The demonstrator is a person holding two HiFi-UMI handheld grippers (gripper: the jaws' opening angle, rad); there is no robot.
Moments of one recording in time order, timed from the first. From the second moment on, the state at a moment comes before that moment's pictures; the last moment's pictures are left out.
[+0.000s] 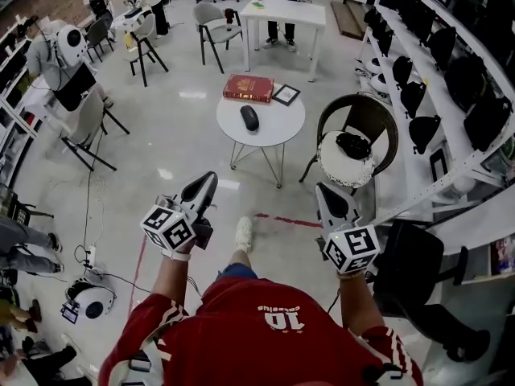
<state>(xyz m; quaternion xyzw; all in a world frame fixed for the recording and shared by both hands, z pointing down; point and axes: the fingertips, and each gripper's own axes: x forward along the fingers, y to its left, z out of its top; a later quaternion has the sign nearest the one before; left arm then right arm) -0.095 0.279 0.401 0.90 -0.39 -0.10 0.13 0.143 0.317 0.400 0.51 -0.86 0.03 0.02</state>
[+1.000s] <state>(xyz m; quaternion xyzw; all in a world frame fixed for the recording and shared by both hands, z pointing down) -0.121 -0.053 0.391 0.92 -0.35 -0.10 0.16 0.109 0.021 0.358 0.54 -0.84 0.01 0.02</state>
